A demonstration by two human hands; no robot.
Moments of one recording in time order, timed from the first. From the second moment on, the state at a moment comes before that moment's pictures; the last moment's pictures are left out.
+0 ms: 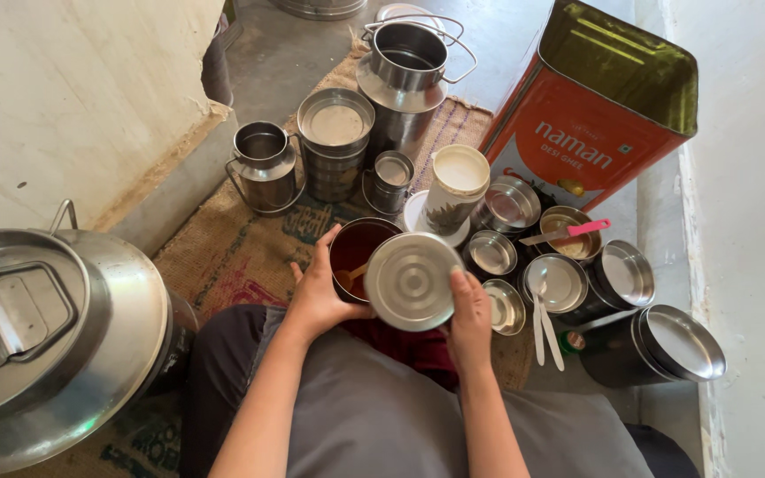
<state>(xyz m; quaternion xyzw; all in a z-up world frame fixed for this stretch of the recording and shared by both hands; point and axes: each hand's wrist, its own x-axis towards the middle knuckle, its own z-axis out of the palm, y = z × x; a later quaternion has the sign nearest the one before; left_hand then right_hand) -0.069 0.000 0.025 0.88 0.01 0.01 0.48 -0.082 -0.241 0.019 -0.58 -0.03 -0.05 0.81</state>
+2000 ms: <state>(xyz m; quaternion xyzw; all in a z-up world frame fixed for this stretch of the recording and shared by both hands) -0.036 0.001 -0.001 0.73 0.04 0.16 0.67 -0.019 -0.165 0.022 -0.77 -0.09 -0.10 0.62</state>
